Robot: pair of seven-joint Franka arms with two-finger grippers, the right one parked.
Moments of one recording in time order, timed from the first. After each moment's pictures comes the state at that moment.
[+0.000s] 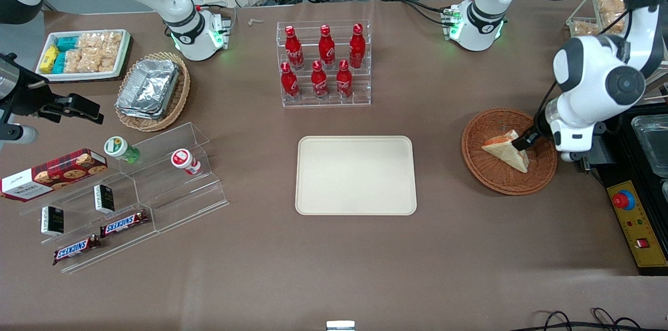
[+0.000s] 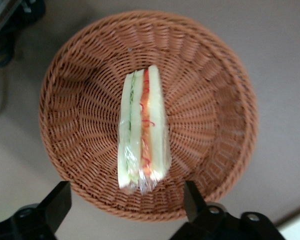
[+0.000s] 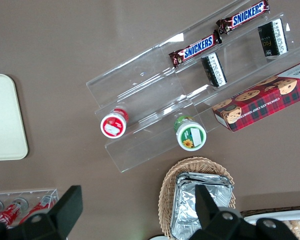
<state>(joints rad) -0.02 0.08 0.05 -2.26 -0.02 2.18 -0.76</state>
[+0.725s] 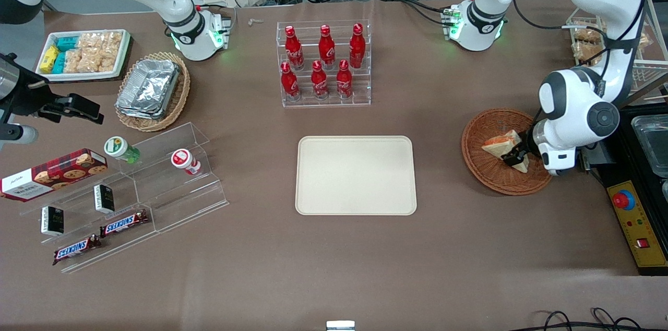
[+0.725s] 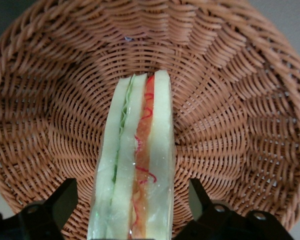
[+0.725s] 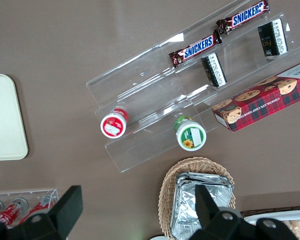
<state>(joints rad) -0.02 0.26 0.07 -2.26 -0.08 2.32 -0.76</state>
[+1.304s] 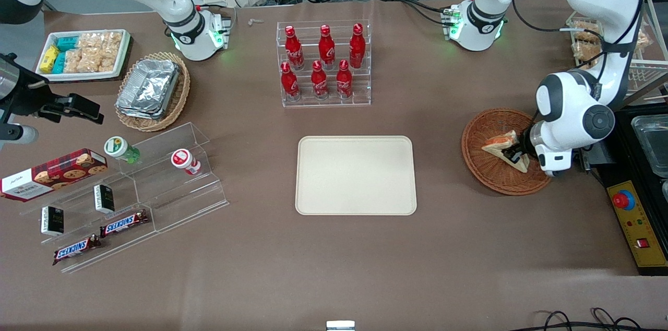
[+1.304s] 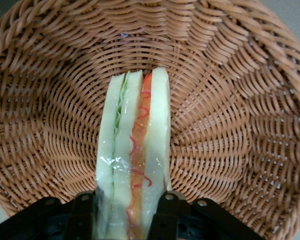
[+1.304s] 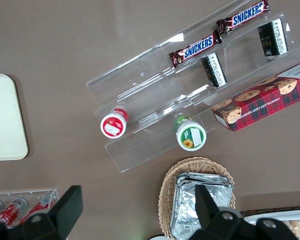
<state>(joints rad) -0.03 0.26 0.07 -2.25 -0.08 2.32 -0.76</state>
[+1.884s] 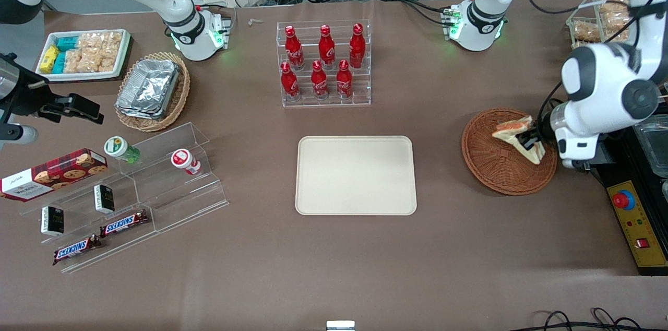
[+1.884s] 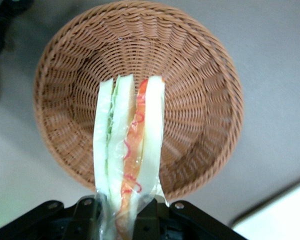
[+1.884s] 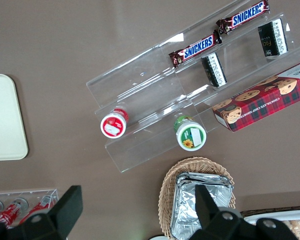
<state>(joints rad) -0.03 0.04 0.05 -2.15 -0.08 1.99 -0.67</state>
